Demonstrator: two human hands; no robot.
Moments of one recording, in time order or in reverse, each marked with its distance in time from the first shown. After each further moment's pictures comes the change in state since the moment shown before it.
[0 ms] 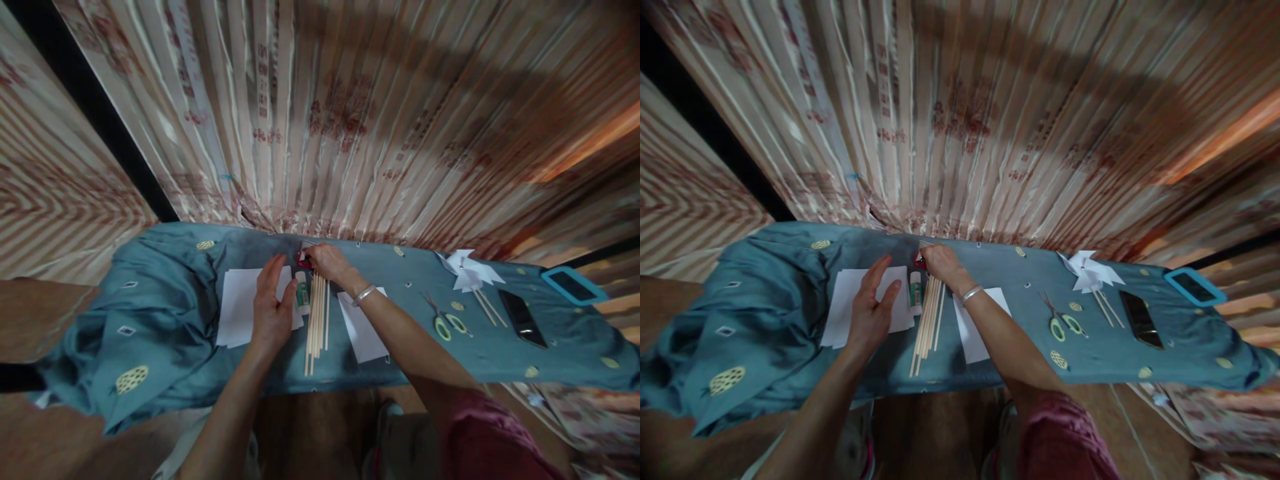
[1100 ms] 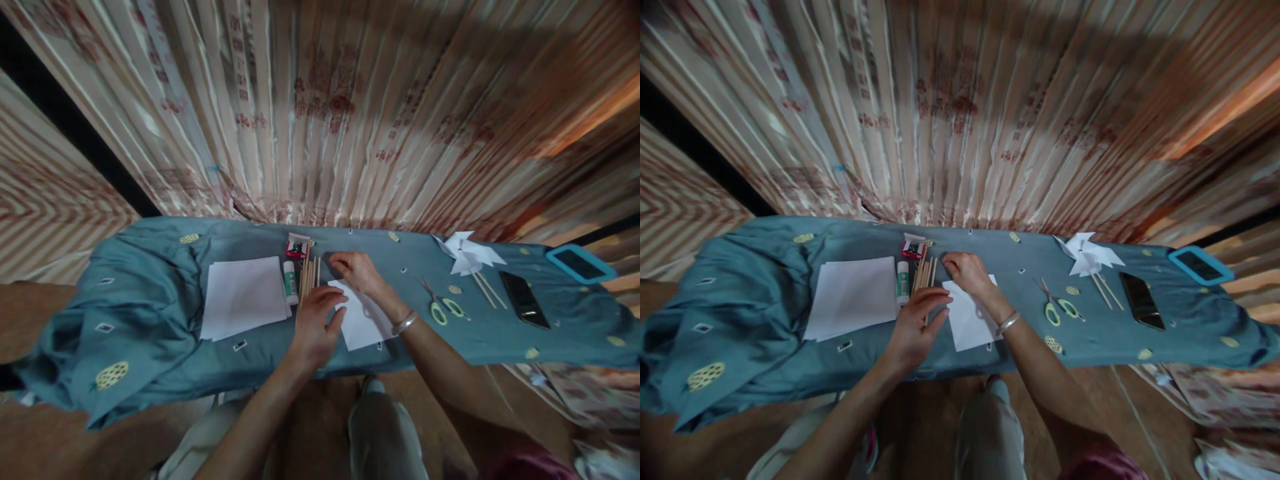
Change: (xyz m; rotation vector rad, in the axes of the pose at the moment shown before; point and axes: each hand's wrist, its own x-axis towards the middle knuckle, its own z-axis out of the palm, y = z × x) left_hand -0.050 0.039 0.058 -0.081 -0.384 0.179; right_hand -0.091 0.047 0.016 0.381 0.183 0.146
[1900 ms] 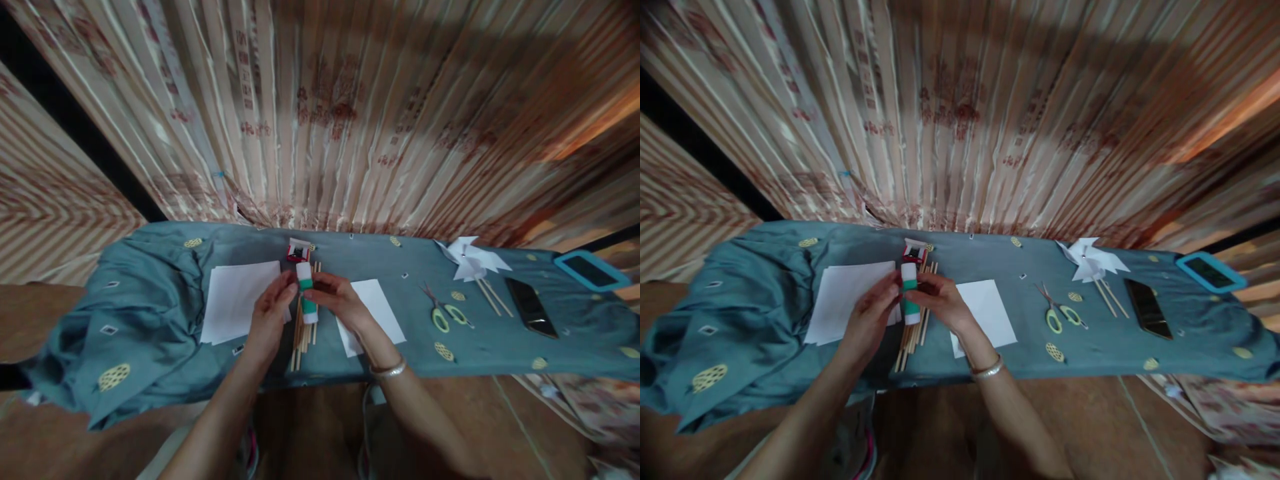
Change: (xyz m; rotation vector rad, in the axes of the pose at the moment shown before) left_hand 0.011 -0.013 -0.045 -0.665 0.306 -0.585; right_hand -0.026 -0.057 0.035 1.270 -0.079 0.118
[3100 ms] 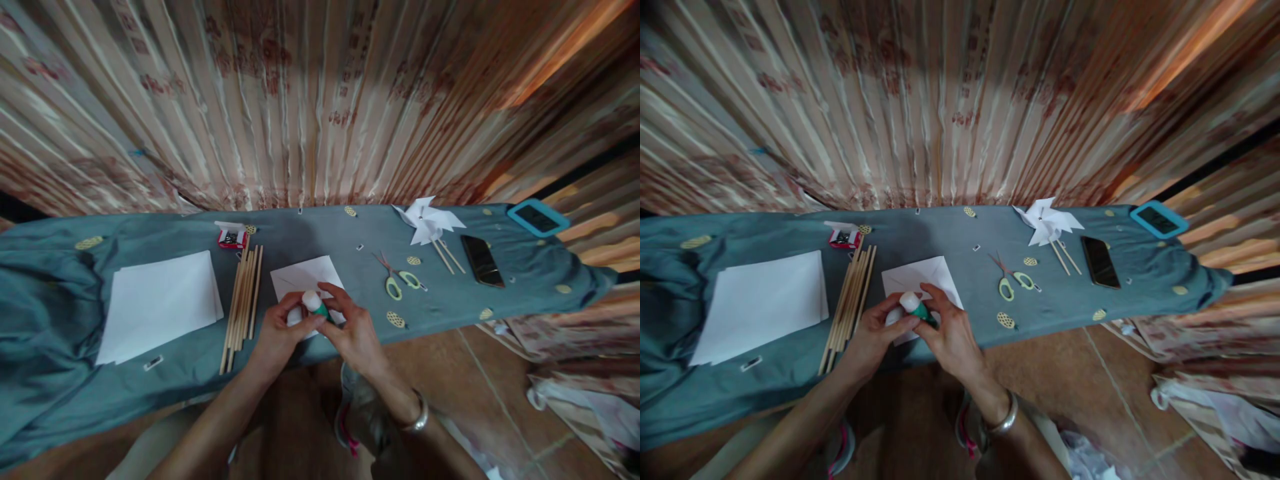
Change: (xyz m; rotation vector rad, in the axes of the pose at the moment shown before) left_hand -0.040 -0.051 0.094 0.144 -0.317 -0.202; right_hand -0.121 0.010 -0.079 -0.427 0.375 0.001
